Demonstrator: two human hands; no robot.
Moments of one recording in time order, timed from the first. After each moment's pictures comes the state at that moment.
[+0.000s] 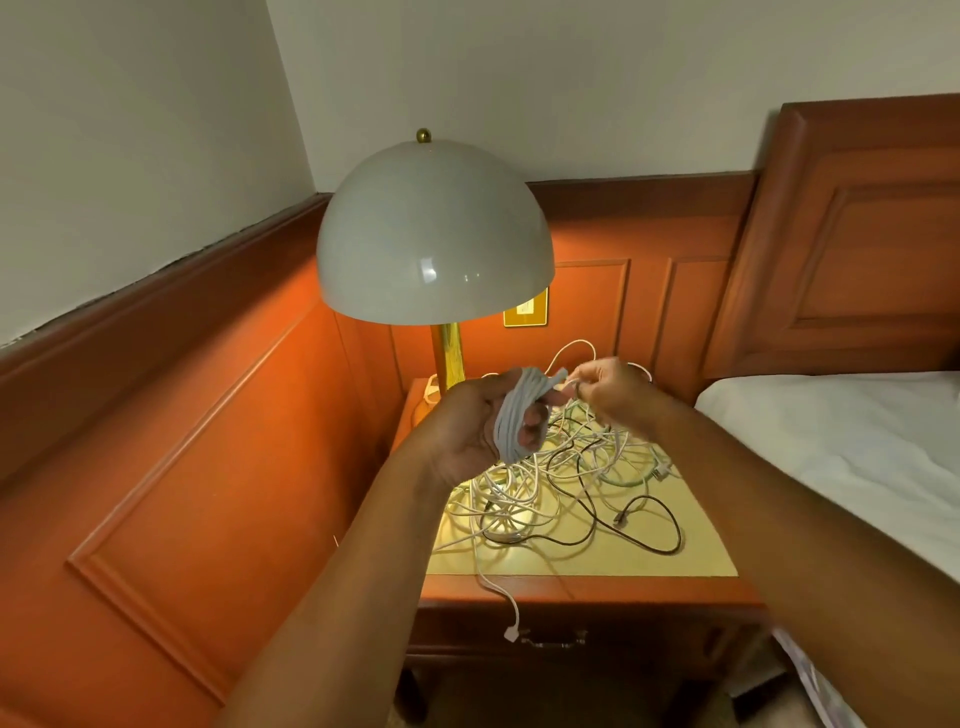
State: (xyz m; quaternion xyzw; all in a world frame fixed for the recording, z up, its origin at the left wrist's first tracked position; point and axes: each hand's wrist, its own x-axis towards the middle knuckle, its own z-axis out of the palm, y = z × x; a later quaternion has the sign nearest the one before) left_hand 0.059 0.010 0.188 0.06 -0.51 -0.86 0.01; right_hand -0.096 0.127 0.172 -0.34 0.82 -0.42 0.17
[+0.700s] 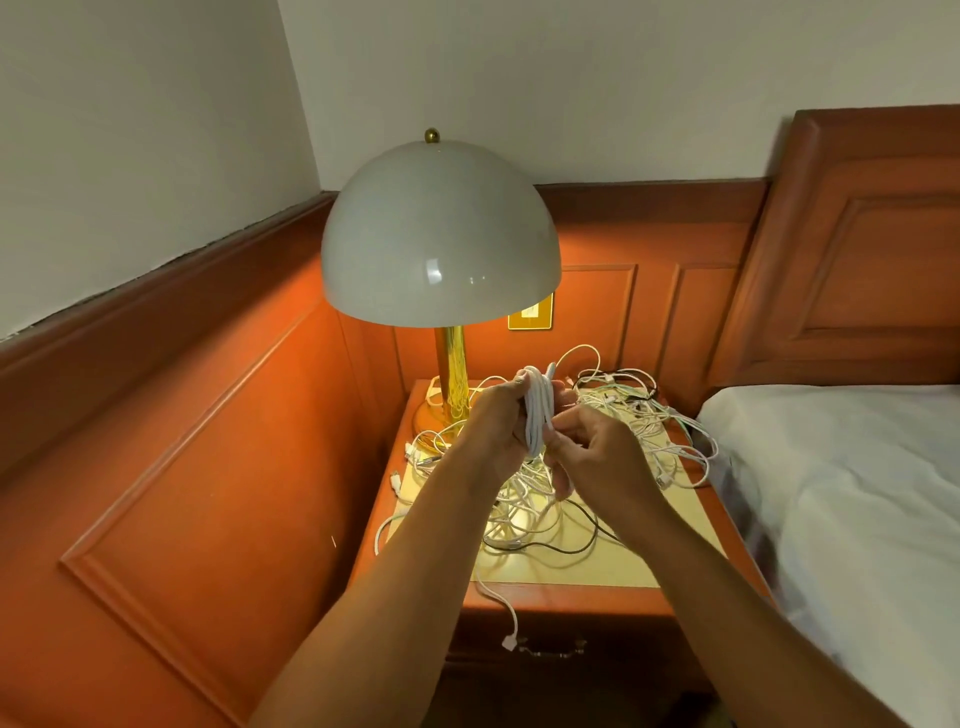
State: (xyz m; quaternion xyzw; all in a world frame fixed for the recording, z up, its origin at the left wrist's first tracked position) left_hand 0.020 0.017 0.166 0.19 -0.45 -0.86 0.11; right_hand -0.009 0.142 0.155 -0.33 0.76 -0.55 0.09
